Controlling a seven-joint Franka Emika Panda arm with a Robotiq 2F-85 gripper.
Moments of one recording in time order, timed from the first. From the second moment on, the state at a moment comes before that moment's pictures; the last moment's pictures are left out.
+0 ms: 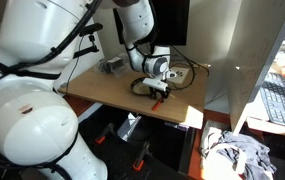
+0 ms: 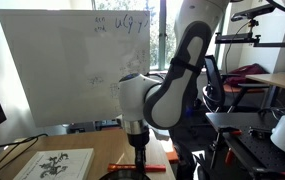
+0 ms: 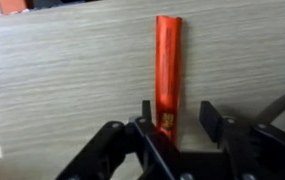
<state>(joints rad) -0.06 0.69 0.05 -2.05 0.02 2.66 -0.04</state>
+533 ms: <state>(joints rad) -0.07 0.70 0.05 -2.04 0.02 2.66 -0.04</state>
